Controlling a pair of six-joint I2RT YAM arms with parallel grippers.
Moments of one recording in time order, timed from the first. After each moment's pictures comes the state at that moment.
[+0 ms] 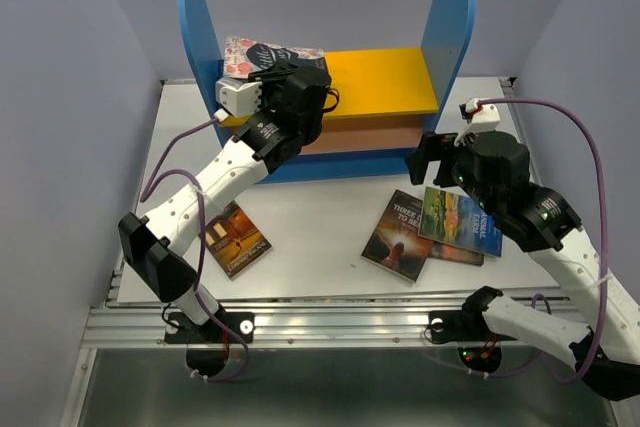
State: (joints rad) left arm -0.77 1.57 1.68 -0.44 -1.21 -1.66; right arm 0.62 0.91 1.24 -0.68 0.31 0.33
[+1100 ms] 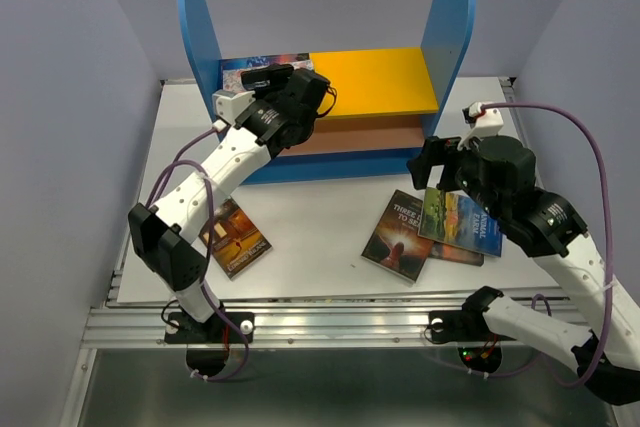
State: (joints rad) left arm -0.70 1.66 1.77 -0.83 -1.11 -2.05; right arm 0.62 0.88 1.23 -0.70 0.29 0.33
